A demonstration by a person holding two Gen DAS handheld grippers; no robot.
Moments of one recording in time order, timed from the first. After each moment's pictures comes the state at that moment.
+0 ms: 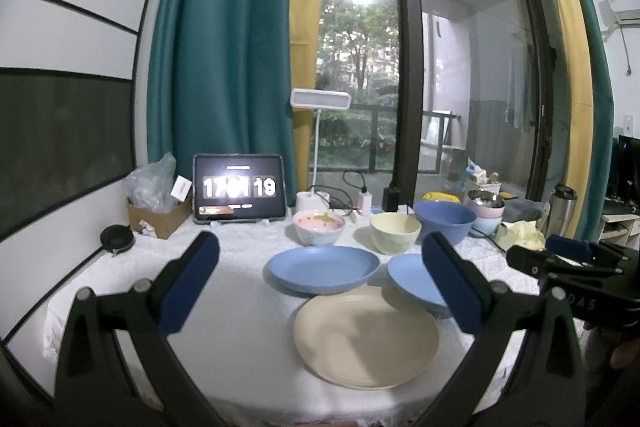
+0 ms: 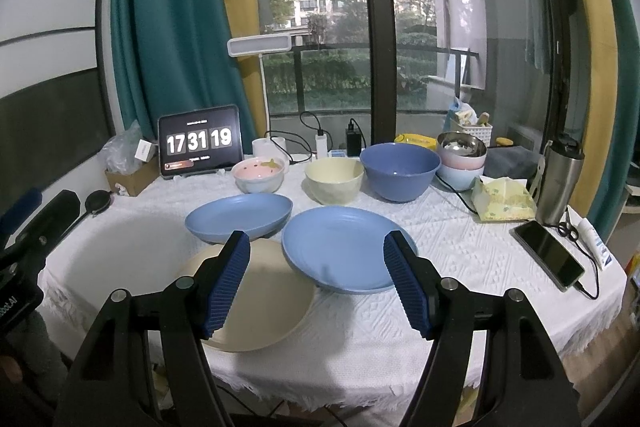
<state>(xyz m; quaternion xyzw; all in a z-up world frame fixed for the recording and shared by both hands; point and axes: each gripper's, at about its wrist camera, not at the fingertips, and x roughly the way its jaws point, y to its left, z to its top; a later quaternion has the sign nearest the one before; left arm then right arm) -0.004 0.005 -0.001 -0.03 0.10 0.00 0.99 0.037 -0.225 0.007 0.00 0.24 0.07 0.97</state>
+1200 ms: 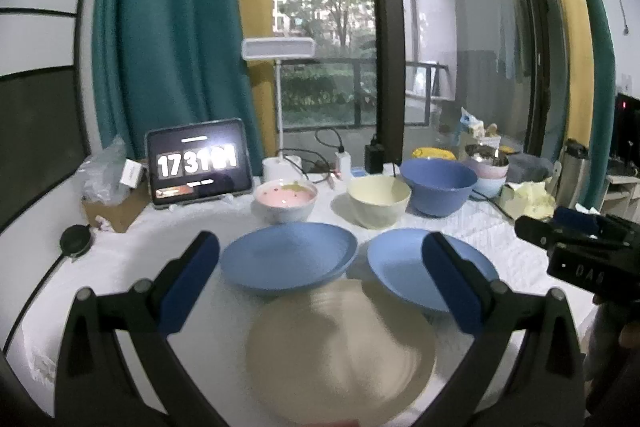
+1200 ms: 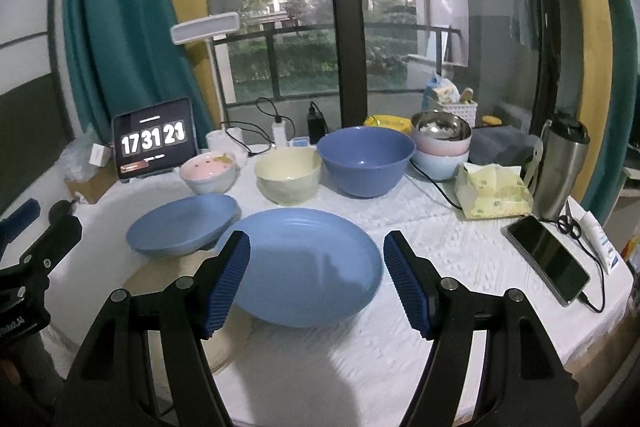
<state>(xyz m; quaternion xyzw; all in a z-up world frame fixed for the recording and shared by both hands) 0.099 -0.061 -0.019 0.02 0.19 -0.03 0.98 0.122 -0.280 -0.017 0.03 0.28 0.04 0.96</state>
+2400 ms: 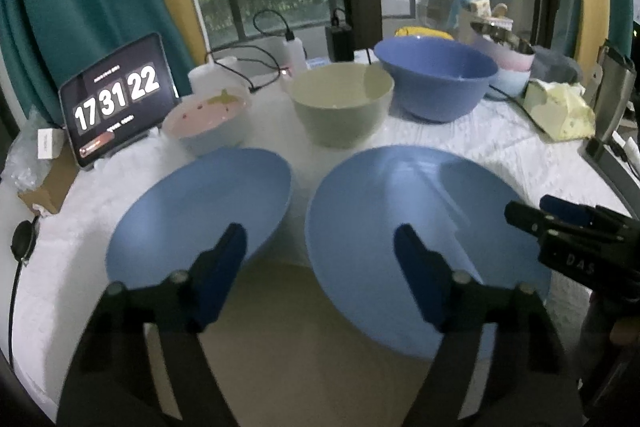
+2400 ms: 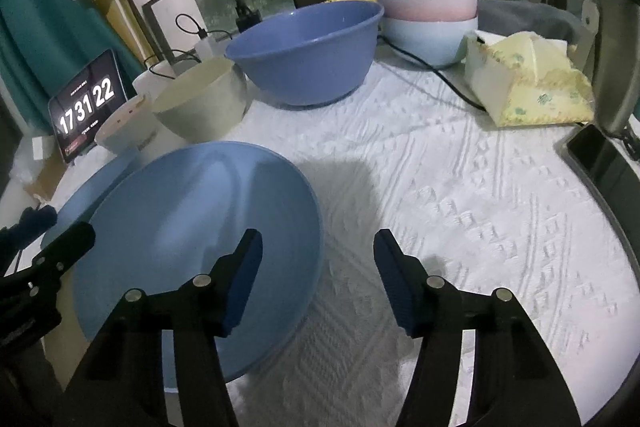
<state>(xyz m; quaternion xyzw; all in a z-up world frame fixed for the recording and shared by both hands) 0.235 -0.142 -0.107 0.08 0.37 -0.05 0.92 0.233 -0.343 -0.131 0.10 0.42 0.04 0.90</state>
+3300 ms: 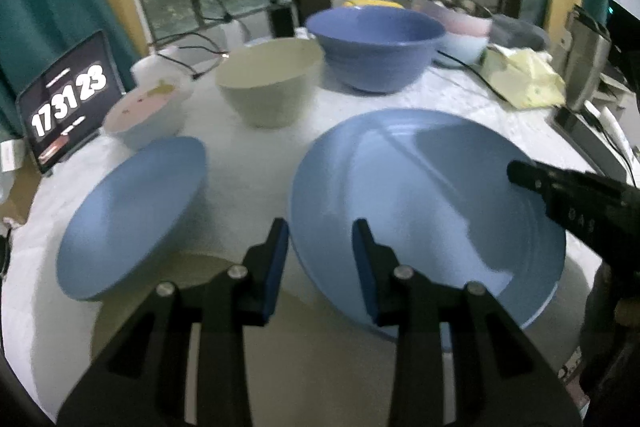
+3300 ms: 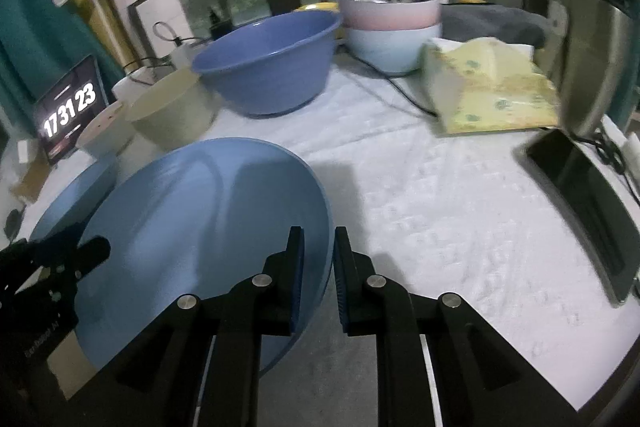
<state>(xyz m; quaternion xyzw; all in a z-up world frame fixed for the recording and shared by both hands) 0.238 -0.189 -0.121 0.09 0.41 -0.11 0.90 0.222 -0.377 -0.123 0.09 0.42 -0.01 0.90</state>
